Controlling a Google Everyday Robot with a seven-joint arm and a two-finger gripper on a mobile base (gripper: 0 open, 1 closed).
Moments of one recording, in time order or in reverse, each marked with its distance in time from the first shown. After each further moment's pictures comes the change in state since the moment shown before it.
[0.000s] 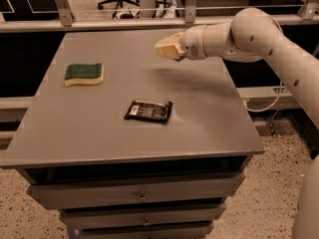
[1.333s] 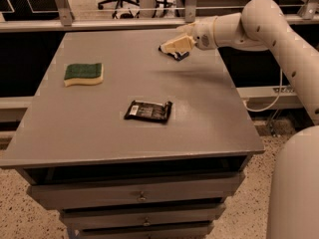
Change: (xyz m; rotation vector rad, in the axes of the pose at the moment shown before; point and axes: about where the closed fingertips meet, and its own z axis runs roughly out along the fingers) arm 0.008 -0.058 -0.018 0.065 0.042 0.017
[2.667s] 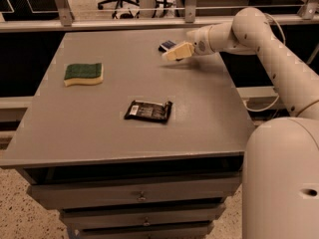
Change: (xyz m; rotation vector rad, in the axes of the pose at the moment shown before) arm 0.044 -0.046 0.031 0.058 0.065 0.069
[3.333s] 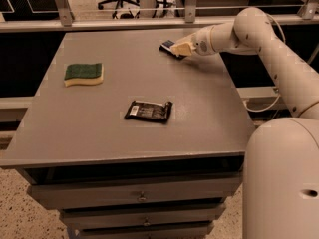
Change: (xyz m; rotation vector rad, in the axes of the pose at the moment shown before) arm 0.004 -0.005 -0.004 0.017 0.016 -0.002
